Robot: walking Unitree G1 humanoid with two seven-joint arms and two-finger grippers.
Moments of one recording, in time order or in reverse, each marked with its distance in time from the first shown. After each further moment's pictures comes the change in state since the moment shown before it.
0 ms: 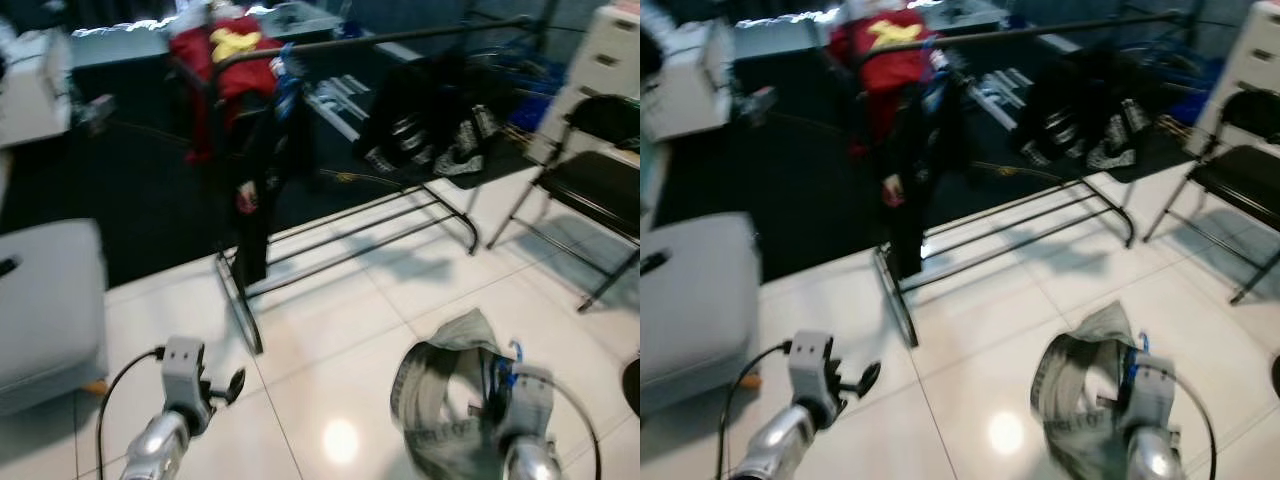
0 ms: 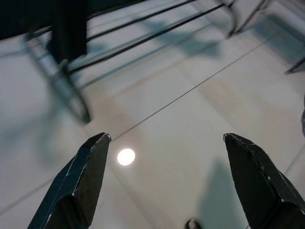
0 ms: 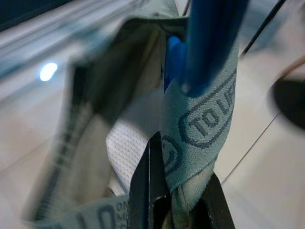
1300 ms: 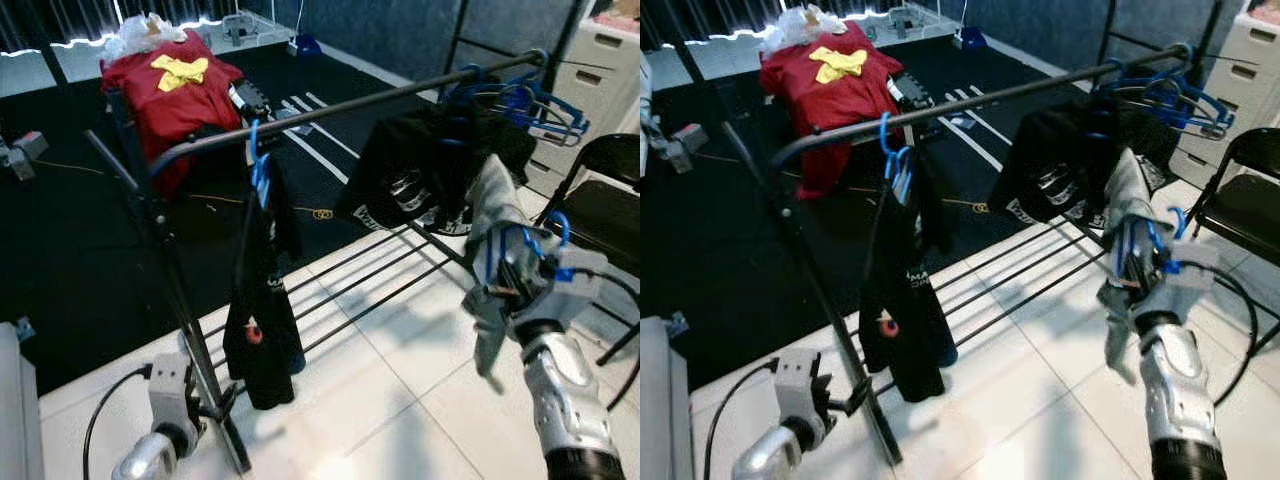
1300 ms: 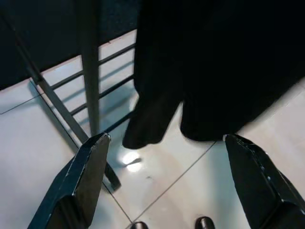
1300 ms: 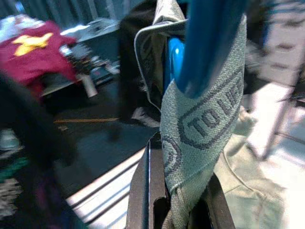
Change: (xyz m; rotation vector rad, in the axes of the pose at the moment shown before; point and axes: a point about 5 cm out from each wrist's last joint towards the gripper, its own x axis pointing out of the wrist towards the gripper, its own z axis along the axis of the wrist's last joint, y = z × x) left arm -0.025 0.020 -0.022 -0.019 0.037 0.038; right arm 0.005 0.042 0.150 0.172 -0.405 0.284
